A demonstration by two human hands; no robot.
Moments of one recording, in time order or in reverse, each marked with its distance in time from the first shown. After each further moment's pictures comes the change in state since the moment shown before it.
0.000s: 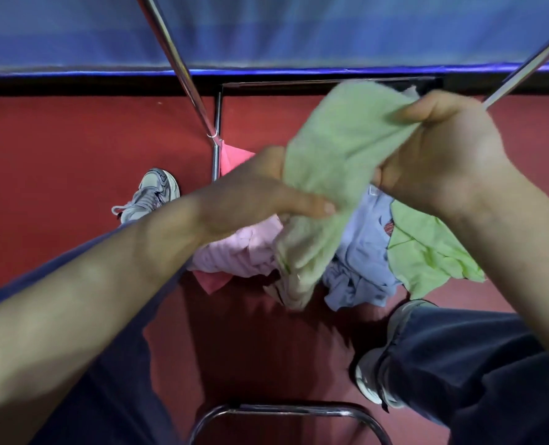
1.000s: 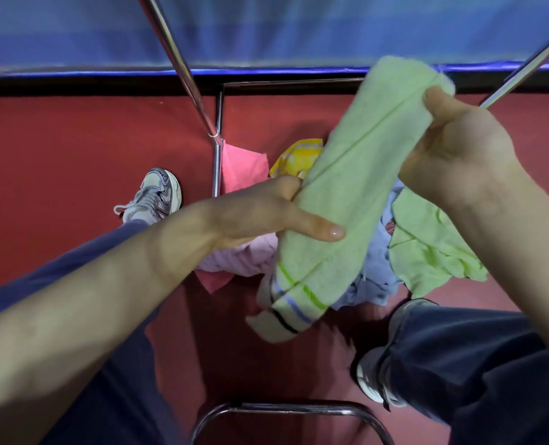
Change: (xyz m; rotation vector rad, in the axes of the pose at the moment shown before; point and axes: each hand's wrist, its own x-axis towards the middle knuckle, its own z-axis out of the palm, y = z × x) left_hand 0.005 -0.019 0.003 -0.071 -0.155 -0.205; right_hand -0.004 -0.007 0.011 0.292 0.283 -0.109
